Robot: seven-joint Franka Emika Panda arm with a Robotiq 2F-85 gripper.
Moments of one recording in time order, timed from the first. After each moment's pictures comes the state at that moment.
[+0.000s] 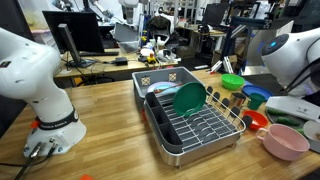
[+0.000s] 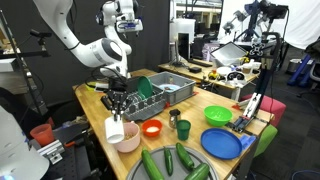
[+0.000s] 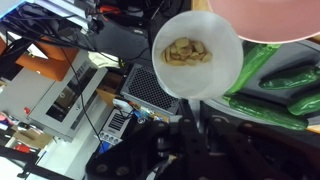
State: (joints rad) arm 0.11 0.09 0.15 -2.51 -0.65 1.88 2.15
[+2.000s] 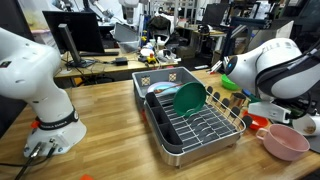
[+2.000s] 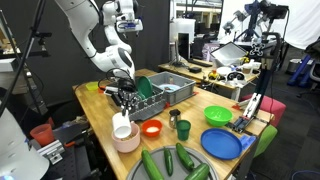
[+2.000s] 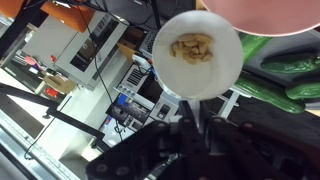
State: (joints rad) arm 0.23 0.39 0.13 -2.21 -0.71 1.58 2.18
